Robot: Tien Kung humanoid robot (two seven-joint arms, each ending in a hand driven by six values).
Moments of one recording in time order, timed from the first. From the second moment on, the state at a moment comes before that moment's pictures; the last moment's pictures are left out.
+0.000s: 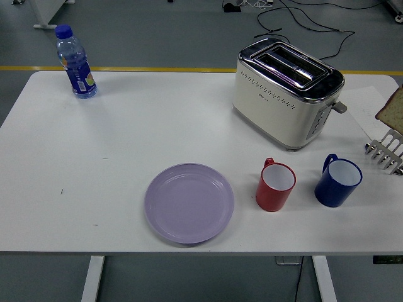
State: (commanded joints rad) left arm -0.11 0.07 -0.87 -0.18 1.20 0.09 0.27; right arm 0.48 -0.52 1.25 1.44 -2.20 -0.11 -0.58
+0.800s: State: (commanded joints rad) left arm -0.12 0.08 -0.86 -0.18 1.19 0.09 0.28; right arm 0.80 -0.36 1.15 1.45 -2.22 -0.11 -0.59
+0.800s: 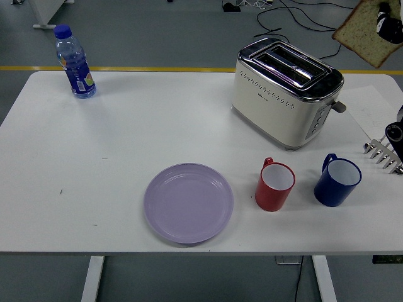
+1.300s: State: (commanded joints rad) left arm -0.12 0.08 -0.85 -0.18 1.19 0.09 0.28; right arm 0.92 -0.20 1.07 1.33 -2.20 -0.13 -0.61
